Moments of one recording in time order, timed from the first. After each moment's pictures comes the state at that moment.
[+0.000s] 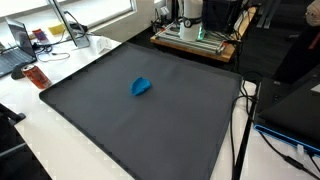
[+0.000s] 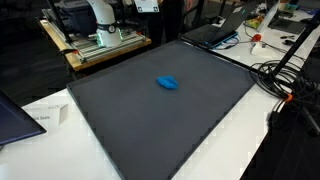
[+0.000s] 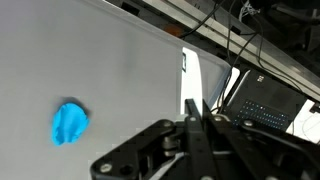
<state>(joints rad) 0.17 -0.71 -0.19 -2.62 0.23 1.87 -0.50</state>
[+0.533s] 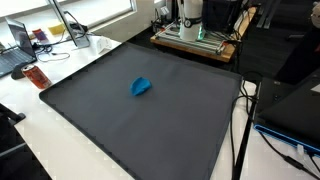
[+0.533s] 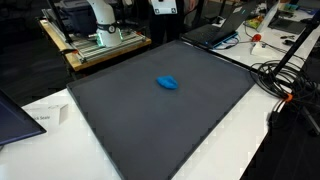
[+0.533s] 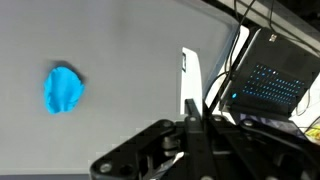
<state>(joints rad) 0.21 -0.50 -0.11 -2.49 0.33 2.05 -0.42</state>
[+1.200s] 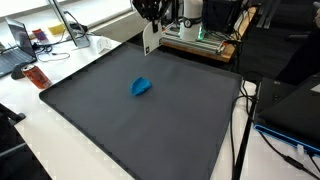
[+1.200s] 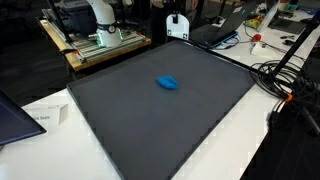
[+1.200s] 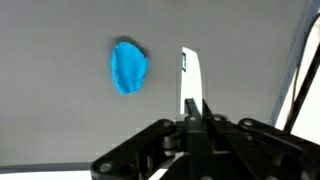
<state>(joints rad) 0.10 -0.11 0.03 -2.24 0.08 2.23 0.01</state>
